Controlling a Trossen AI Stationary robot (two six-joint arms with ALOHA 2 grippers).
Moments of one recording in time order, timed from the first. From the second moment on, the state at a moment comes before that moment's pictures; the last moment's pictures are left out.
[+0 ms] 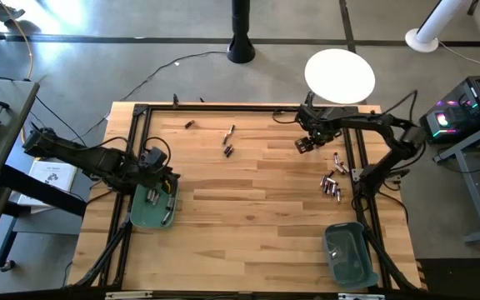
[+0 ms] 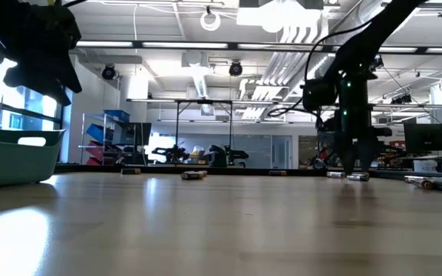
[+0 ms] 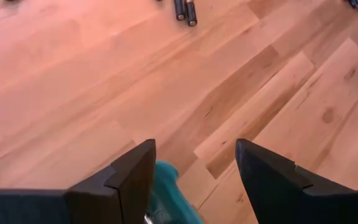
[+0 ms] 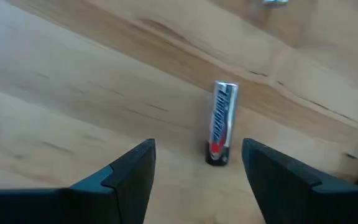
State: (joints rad) left arm -0.29 0.75 0.62 -0.87 -0.48 -1.08; right arm -0.71 1.61 0.87 -0.78 0.16 0.42
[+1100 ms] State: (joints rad) left arm -0.34 0.86 0.62 -0.42 -0.85 -0.62; right arm -0.36 1.67 0.86 -0.13 0.01 0.13
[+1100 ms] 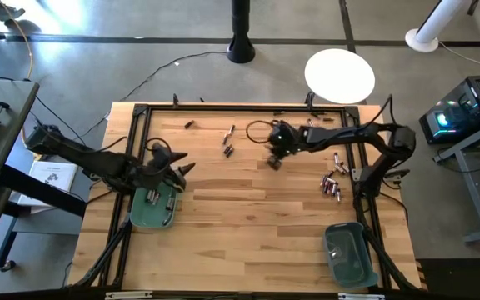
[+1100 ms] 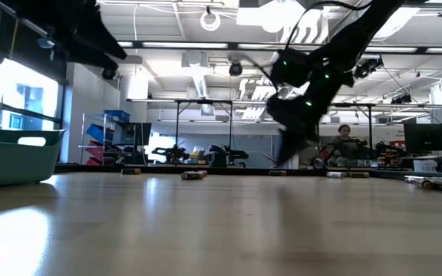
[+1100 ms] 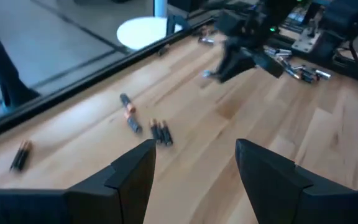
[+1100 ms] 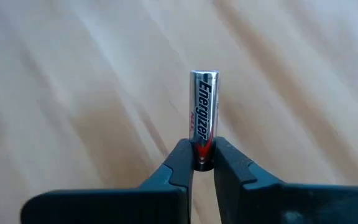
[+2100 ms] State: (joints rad) left arm -0.08 1.12 0.59 0.19 -0.56 -0.16; right arm -0.19 1.69 0.87 0.46 -0.14 -0.03
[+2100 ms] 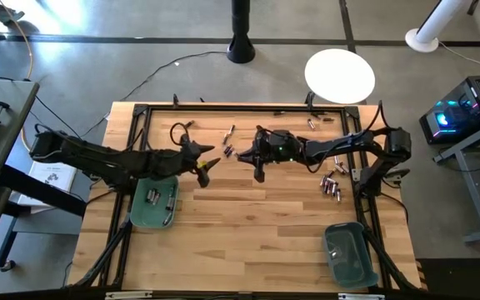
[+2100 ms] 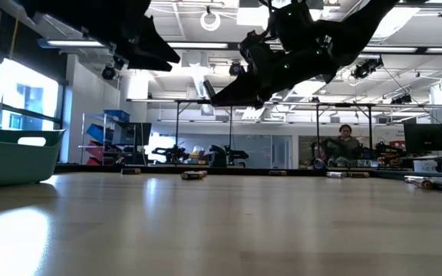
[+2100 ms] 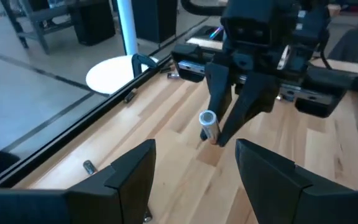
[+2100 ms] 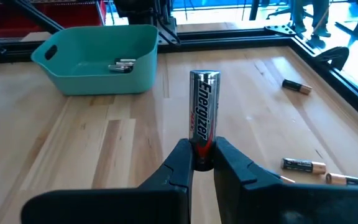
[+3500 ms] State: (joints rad) left arm 0.06 1.12 0.24 1.05 -0.14 0.16; right arm -0.19 1.75 0.87 0.73 -0.18 0.02
